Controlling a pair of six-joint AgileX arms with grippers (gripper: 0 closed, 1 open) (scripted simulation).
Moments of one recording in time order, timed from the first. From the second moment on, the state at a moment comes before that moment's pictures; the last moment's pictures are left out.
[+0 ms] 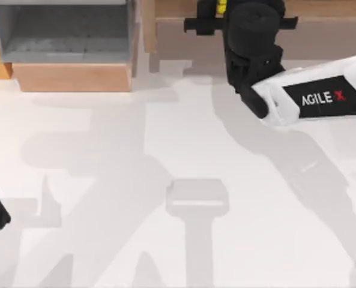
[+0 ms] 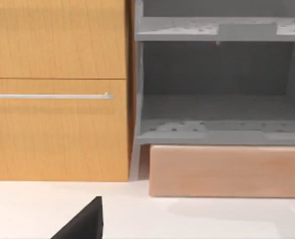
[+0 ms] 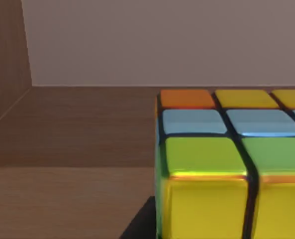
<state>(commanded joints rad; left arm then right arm) 0.00 0.00 0.00 0.00 0.00 0.00 0.50 2.32 1.48 0.84 0.54 0.01</state>
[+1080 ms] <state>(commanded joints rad) 0.00 0.00 0.00 0.00 0.00 0.00 0.49 2.28 1.47 0.80 0.55 0.03</state>
